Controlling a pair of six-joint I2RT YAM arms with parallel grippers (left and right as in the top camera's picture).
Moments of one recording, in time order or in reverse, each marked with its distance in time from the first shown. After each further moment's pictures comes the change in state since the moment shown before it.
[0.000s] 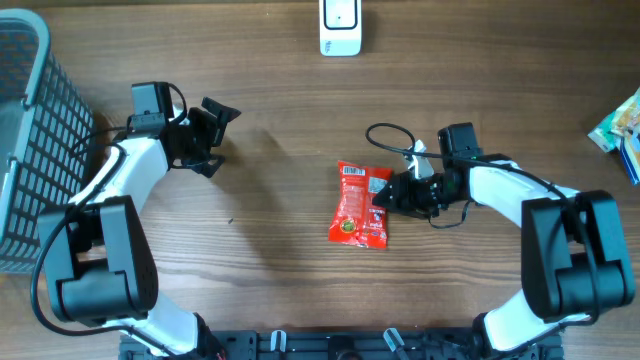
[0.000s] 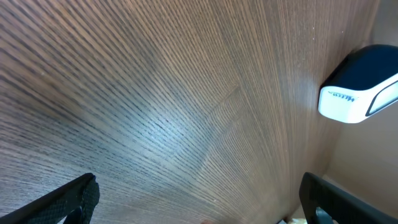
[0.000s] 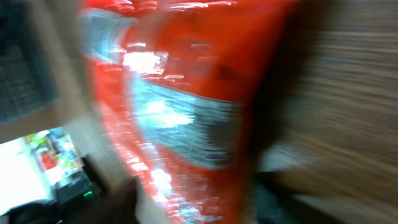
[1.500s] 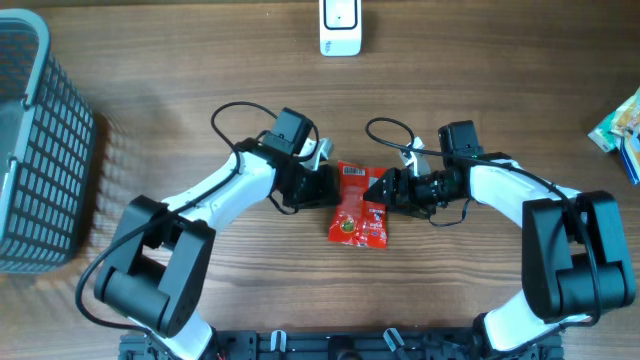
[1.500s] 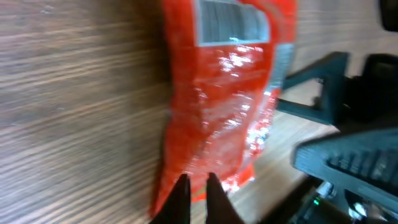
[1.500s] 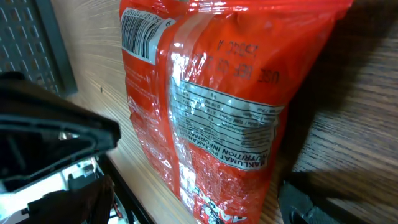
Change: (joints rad) left arm -0.594 0.003 0.000 -0.208 0.066 0.524; right arm -0.001 -0.003 0.007 0.010 -0.061 -0.004
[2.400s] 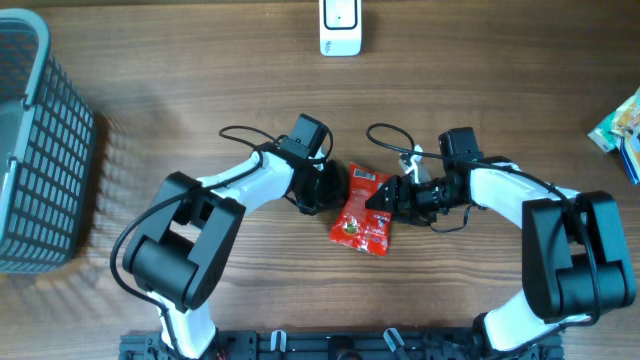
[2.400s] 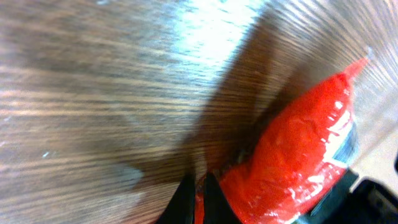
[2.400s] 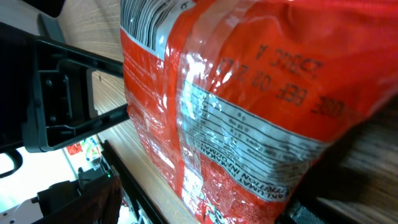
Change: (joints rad) left arm -0.056 0.143 0.016 0.140 -0.048 -0.497; right arm -0.003 -0.001 -0.028 -0.045 -0.027 -0.011
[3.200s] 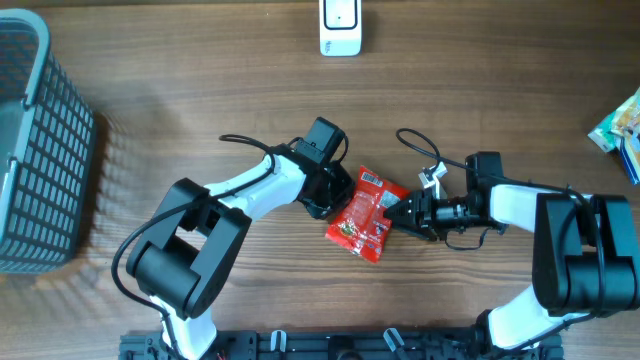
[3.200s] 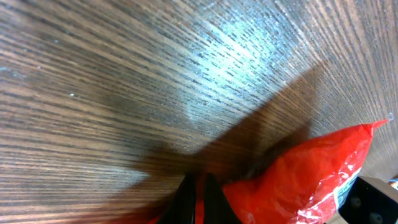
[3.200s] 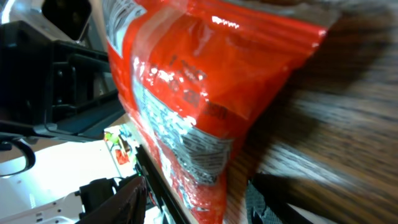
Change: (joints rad) left arm -0.067 -0.015 0.027 -0.043 -0.136 -0.287; right arm -0.158 0.012 -0.174 0.153 -0.172 -0.011
